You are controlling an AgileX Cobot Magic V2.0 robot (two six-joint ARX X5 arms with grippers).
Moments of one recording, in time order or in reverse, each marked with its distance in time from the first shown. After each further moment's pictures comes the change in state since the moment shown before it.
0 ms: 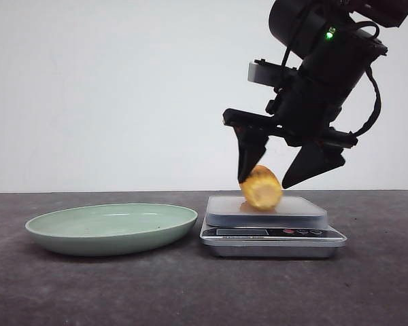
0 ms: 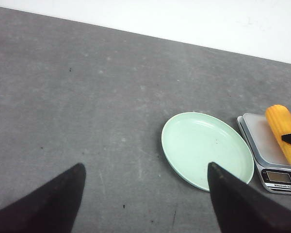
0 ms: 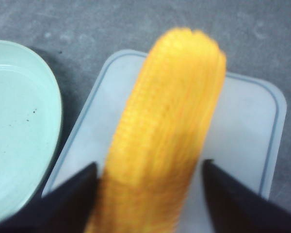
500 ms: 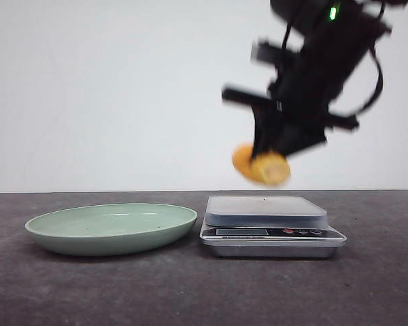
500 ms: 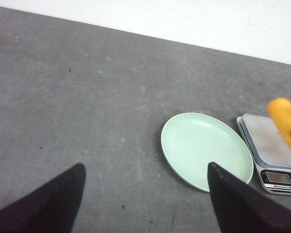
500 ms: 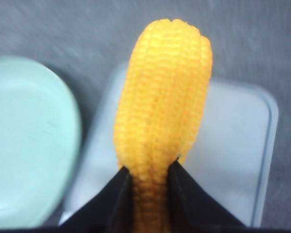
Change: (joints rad) left arm 0.000 0.000 0.000 0.003 0.000 -0.002; right arm 0.031 -0.102 0.012 -0.024 0.008 0.037
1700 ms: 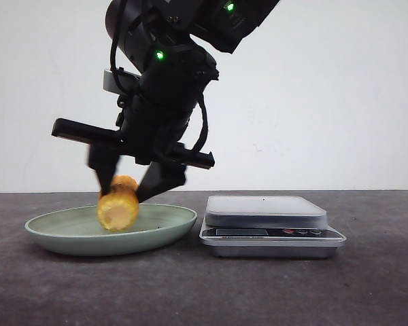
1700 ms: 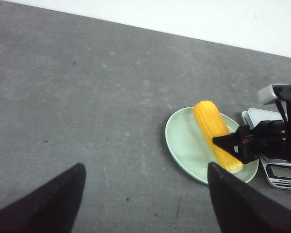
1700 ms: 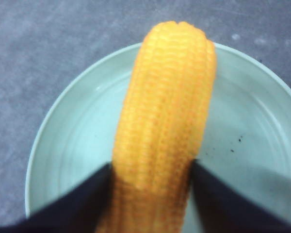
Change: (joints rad) left arm 0.000 0.000 0.000 -0.032 -0.003 -0.012; right arm 0.324 0.454 0.336 0.082 0.100 0.132
